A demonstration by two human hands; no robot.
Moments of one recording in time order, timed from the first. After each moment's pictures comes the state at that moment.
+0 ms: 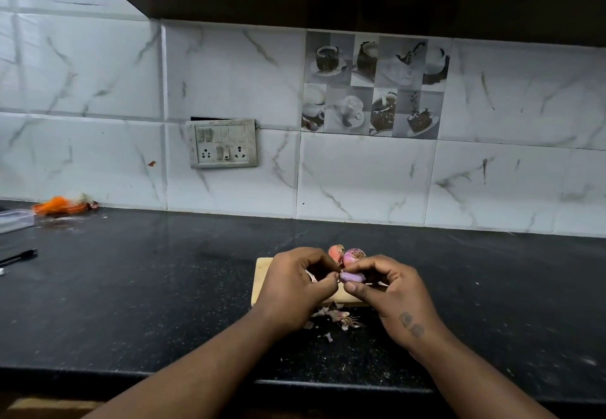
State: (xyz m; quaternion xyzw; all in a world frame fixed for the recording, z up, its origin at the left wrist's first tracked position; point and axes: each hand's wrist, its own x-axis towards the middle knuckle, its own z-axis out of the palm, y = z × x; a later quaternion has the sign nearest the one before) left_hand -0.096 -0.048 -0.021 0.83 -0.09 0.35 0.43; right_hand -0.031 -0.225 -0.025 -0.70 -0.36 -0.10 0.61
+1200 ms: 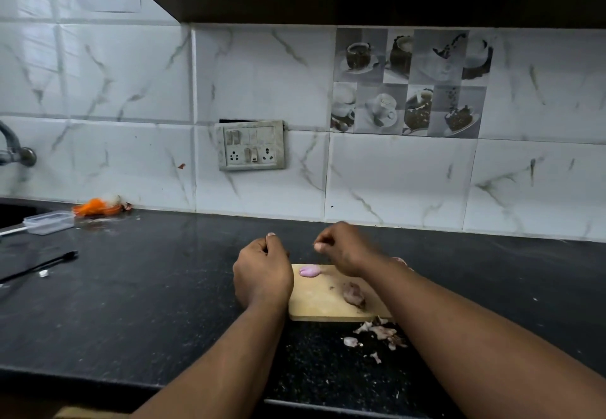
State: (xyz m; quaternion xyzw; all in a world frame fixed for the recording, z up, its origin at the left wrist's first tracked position) left_hand -0.078 0.020 -0.012 0.65 0.38 0.46 0.48; right_hand 0.042 -0.076 0.020 -0.89 -0.35 -0.04 0.29
